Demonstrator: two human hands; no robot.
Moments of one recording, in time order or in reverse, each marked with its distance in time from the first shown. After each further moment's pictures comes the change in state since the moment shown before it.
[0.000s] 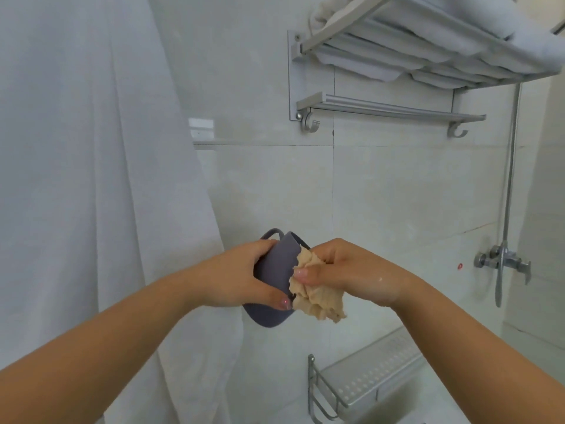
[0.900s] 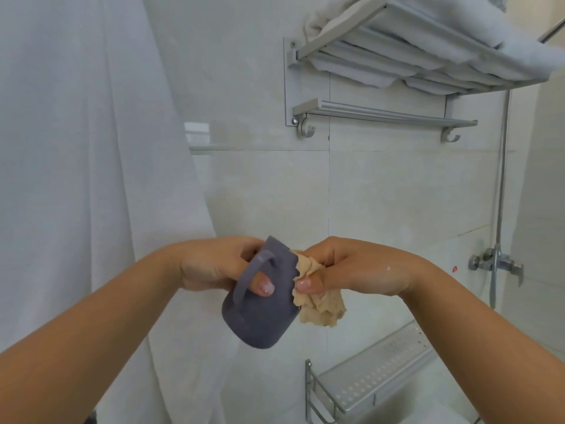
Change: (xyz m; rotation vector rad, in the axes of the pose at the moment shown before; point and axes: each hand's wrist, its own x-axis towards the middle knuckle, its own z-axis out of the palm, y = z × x) left_hand 0.009 0.003 -0.030 -0.353 -0.365 -0.003; right_hand -0.003 -0.022 -0.014 -0.086 -0.210 -0.022
